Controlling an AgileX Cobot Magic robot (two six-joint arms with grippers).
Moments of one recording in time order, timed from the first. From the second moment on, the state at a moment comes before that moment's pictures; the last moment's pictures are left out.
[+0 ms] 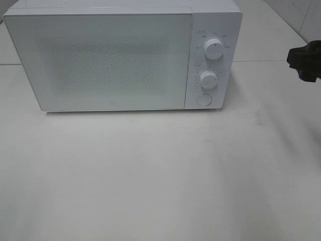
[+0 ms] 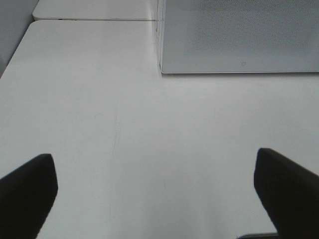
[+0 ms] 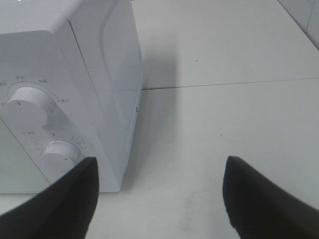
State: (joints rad) left arm 0.01 0.00 -0.52 -0.09 1.08 0.05; right arm 0.08 1.15 -0.45 0.03 -0.35 0.10
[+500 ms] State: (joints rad) left arm 0.01 0.00 -0.52 -0.09 1.08 0.05; right arm 0.24 1.40 -0.36 0.30 -0.76 -0.15
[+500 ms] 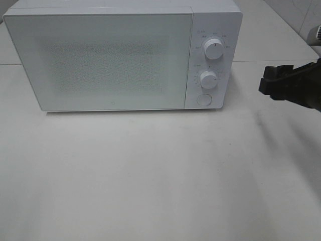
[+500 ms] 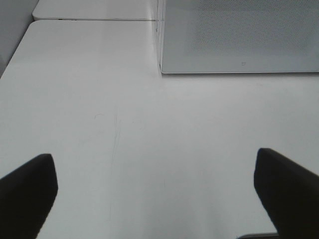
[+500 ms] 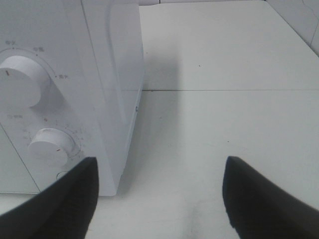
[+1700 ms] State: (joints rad) left arm 0.01 0.00 -0.52 -0.09 1.08 0.05; right arm 0.81 1.75 -0.45 0.85 -1.06 -0.30
